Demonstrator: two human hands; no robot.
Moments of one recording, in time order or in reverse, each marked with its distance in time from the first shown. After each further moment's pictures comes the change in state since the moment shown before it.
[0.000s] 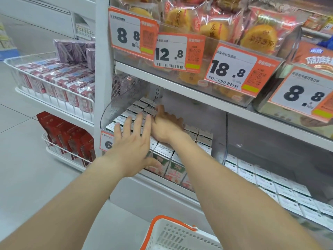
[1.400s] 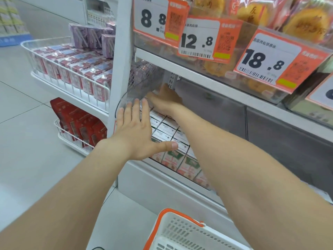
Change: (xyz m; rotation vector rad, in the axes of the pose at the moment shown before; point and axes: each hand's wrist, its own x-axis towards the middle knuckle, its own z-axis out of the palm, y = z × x) left_hand 0.007 -0.030 0.001 -0.232 -0.045 -0.165; right_hand 0.076 -0.041 0.003 0.202 0.037 -0.013
